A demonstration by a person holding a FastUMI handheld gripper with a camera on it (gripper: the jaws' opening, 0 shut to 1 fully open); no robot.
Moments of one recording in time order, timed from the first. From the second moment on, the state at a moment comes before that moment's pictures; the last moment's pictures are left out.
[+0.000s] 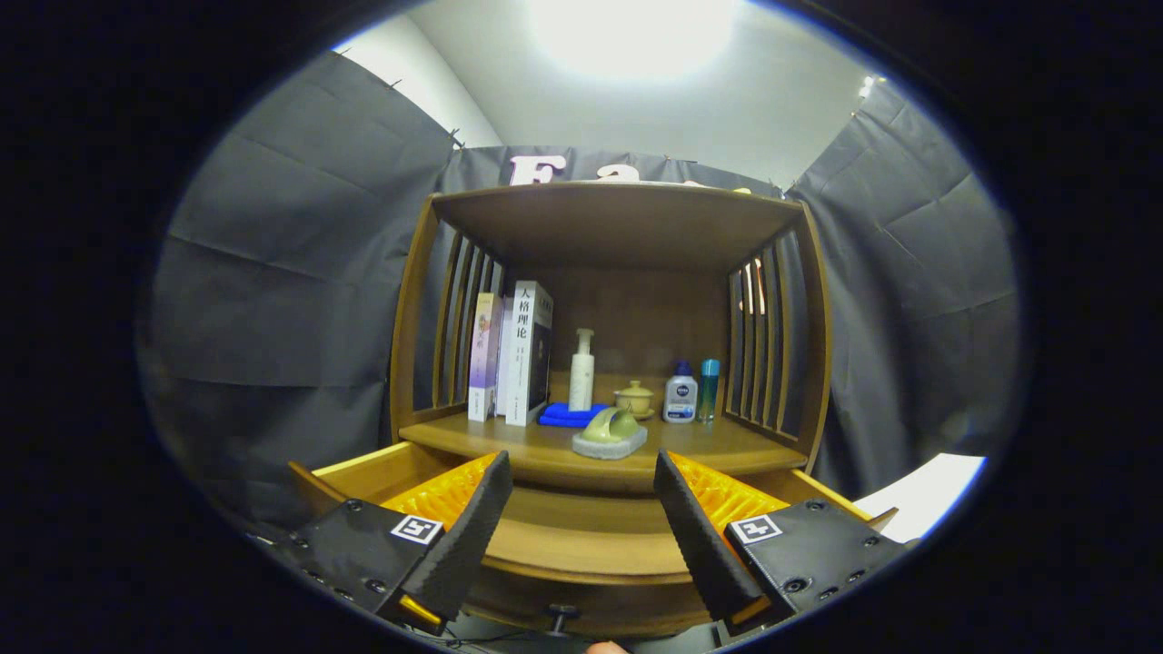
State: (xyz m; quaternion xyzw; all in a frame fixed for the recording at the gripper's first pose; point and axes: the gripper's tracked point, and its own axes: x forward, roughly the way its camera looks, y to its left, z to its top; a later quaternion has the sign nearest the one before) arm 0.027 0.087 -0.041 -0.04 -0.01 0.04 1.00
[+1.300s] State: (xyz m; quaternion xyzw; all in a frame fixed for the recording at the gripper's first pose) arm -0.003 0.066 -0.176 -0.03 0.10 0.00 0.99
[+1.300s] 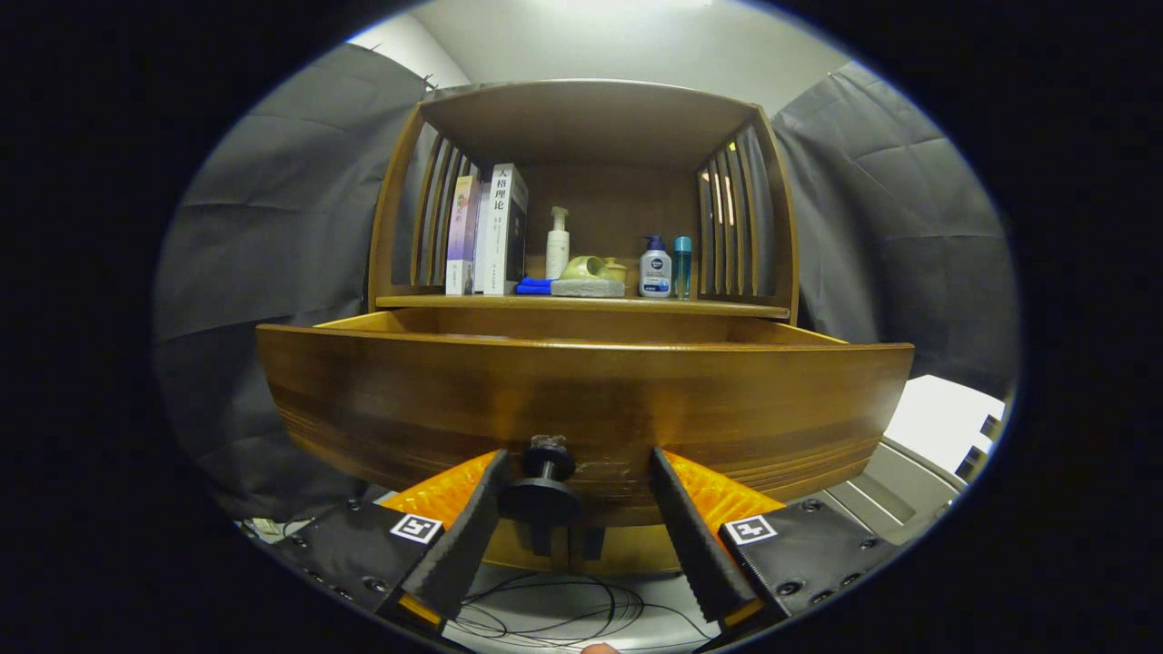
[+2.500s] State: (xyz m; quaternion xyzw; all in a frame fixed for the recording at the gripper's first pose) arm 0.074 0.064 -0.172 -0.02 0.10 0.00 1.00
